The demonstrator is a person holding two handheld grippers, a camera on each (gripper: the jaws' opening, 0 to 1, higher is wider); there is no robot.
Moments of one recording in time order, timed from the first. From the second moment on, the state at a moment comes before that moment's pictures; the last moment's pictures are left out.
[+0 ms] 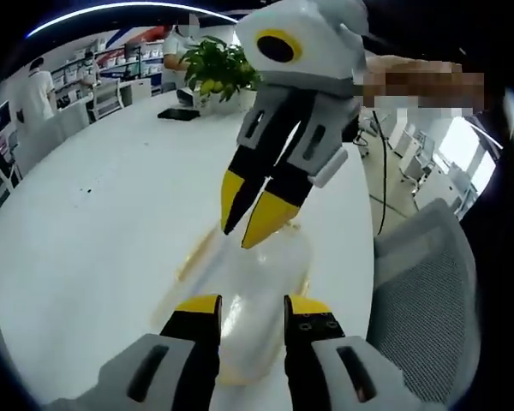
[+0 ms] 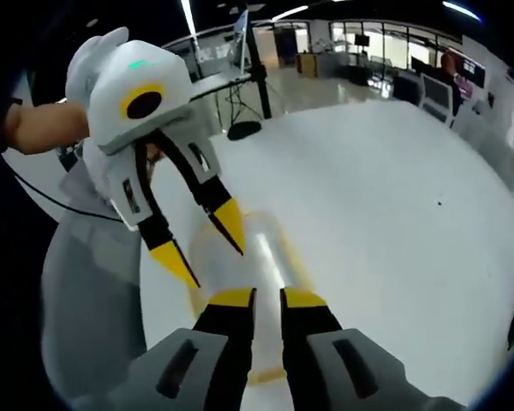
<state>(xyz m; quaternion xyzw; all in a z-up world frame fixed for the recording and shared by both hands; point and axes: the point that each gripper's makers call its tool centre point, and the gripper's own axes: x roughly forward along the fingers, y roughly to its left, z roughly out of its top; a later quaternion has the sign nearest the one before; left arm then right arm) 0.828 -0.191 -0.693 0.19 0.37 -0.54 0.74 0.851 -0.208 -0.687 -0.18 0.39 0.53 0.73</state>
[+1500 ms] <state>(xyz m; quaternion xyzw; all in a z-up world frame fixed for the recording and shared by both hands) 0.804 -0.204 -0.712 0.30 0.29 -0.57 0.71 0.866 -0.197 -0.711 -0.24 0.39 0.57 0.68</state>
